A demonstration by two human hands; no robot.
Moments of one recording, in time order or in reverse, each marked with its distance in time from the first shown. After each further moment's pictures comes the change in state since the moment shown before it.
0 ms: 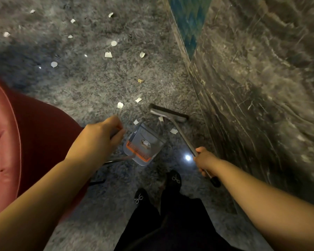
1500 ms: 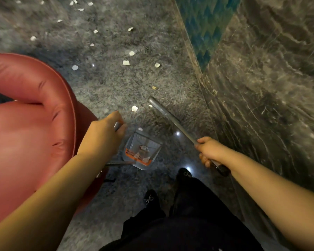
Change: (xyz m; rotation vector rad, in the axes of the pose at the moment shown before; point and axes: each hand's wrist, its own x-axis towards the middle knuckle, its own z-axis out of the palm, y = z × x) left_hand -0.073 -0.074 -0.052 -0.087 0.119 -0.236; right_hand -0.101 -0.066 0.071 0.208 0.027 -0.191
